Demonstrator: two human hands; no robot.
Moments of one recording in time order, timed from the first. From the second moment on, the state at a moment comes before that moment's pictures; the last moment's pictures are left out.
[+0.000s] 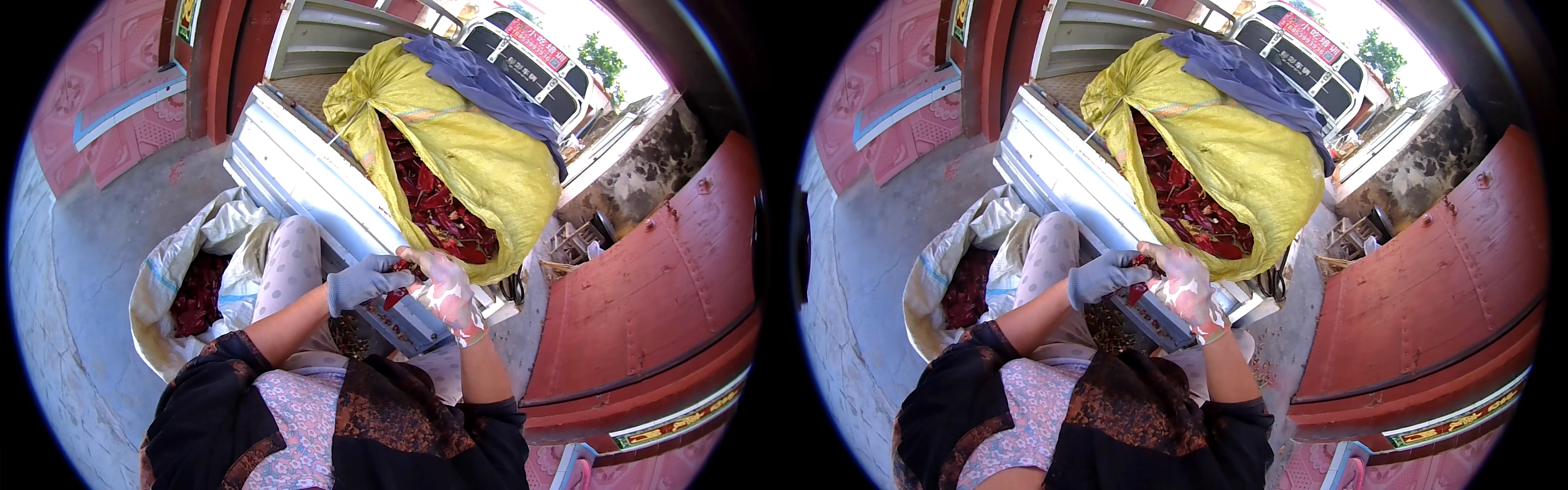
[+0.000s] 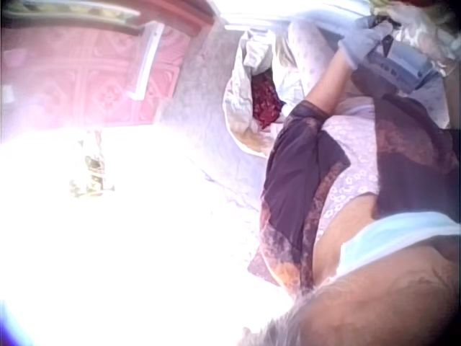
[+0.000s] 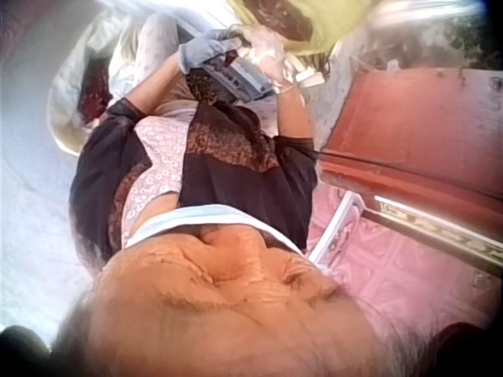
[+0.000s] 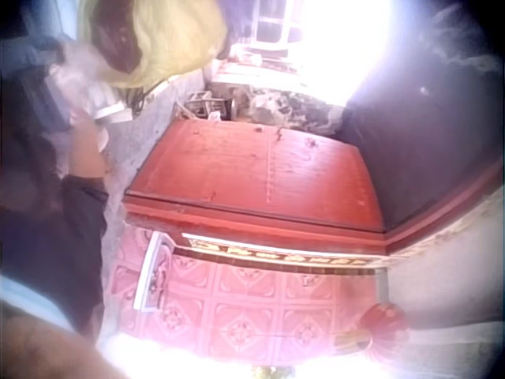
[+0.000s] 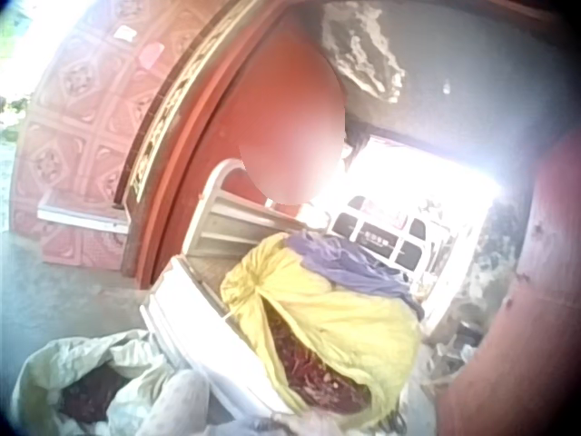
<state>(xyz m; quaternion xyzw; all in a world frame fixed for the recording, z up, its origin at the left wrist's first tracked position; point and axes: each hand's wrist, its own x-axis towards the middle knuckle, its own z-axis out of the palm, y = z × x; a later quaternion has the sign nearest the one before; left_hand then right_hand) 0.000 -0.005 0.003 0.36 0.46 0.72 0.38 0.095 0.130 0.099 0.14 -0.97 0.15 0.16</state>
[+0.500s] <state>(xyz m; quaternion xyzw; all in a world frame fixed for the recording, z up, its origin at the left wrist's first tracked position) 0.011 -0.017 0.018 0.49 0.65 0.57 0.11 0.110 0.120 0.096 0.06 -0.98 0.07 0.18</state>
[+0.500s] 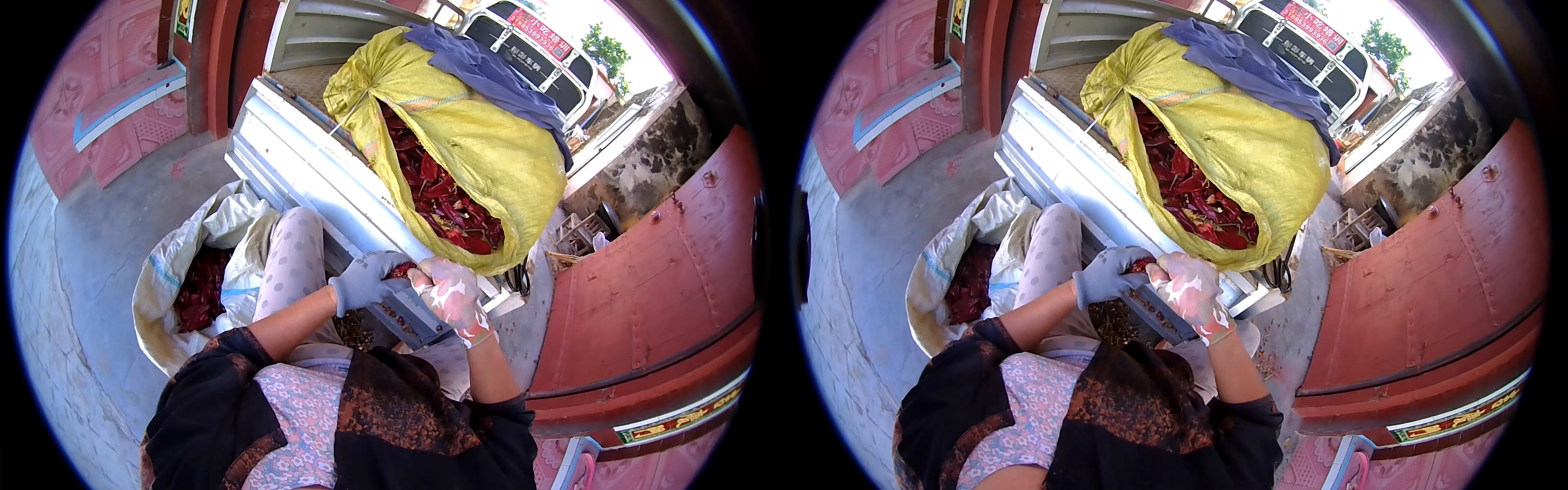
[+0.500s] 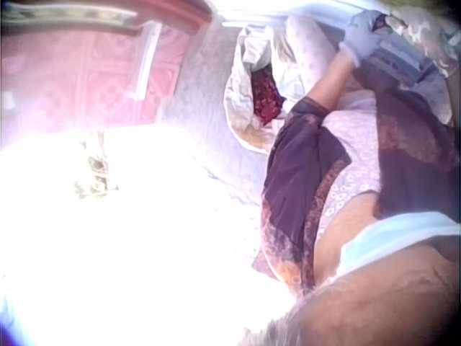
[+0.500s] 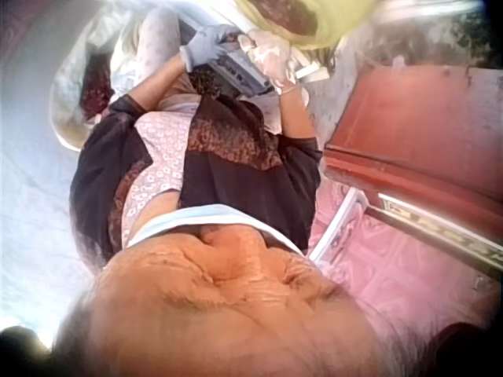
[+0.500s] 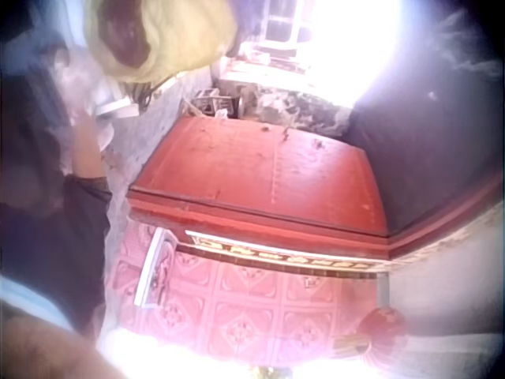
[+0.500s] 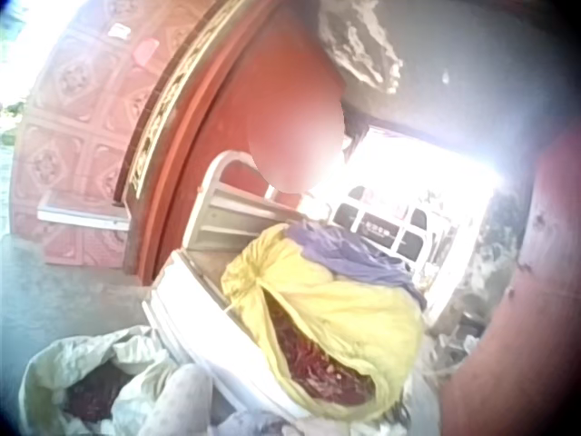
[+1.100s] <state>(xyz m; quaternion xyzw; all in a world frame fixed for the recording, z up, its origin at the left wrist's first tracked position) 0.011 -0.015 0.000 0.57 0.59 0.57 0.02 0.108 0.134 0.023 -0.11 -0.64 0.74 0.17</state>
